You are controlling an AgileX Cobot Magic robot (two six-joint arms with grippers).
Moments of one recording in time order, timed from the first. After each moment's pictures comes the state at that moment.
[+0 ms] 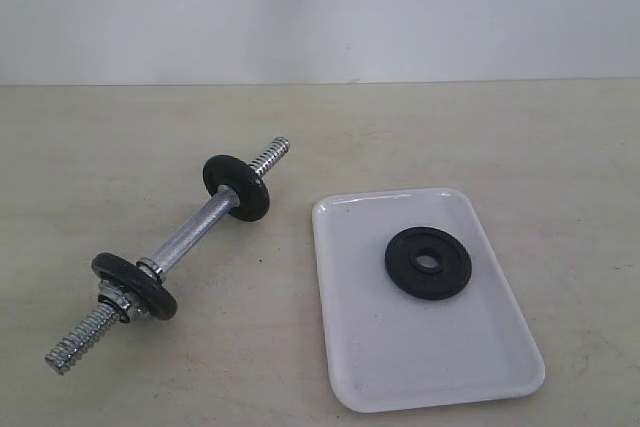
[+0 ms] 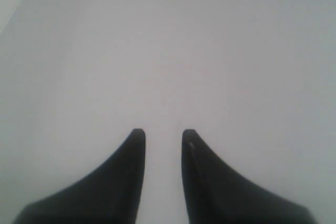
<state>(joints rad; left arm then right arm) -0.11 0.00 0.00 0.05 -0.95 -0.10 0.00 0.00 0.00 0.27 -1.18 0.52</state>
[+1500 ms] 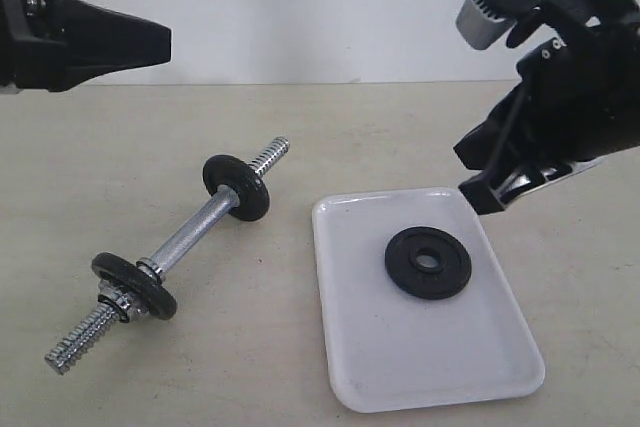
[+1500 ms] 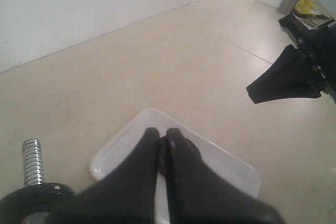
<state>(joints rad) -0.11 1.22 -0.83 1.74 -0.82 -1.65 0.45 1.22 -0.88 0.28 0.59 -0.57</state>
